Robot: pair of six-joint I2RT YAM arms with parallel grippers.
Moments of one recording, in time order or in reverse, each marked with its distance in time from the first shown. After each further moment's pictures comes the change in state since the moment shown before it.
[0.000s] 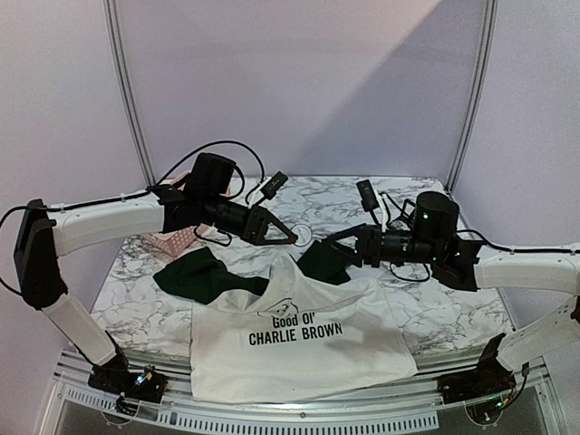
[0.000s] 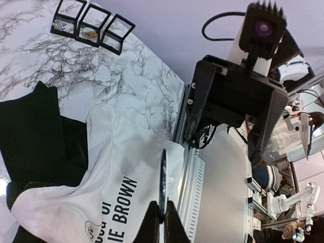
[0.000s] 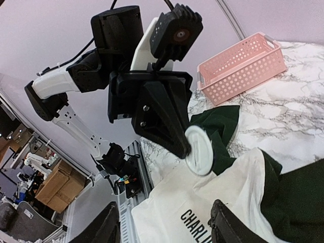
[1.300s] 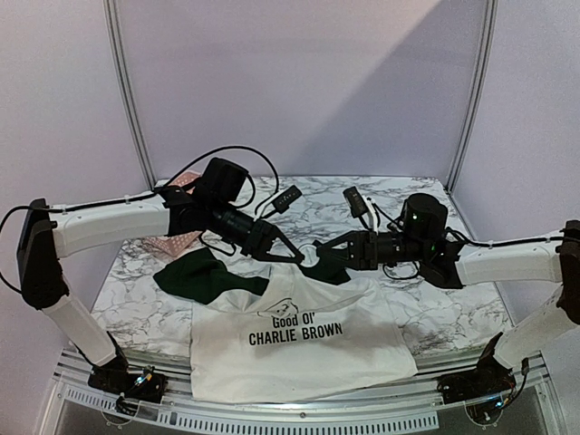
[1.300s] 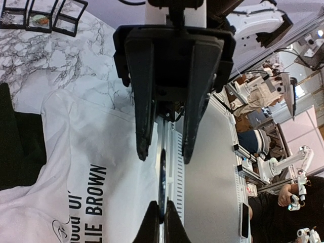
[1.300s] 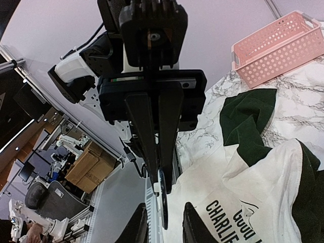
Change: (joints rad) left arm -0.077 0.013 0.026 -0.103 0.123 0.142; right arm -0.039 0.132 -0.003 0.187 -0.251 0.086
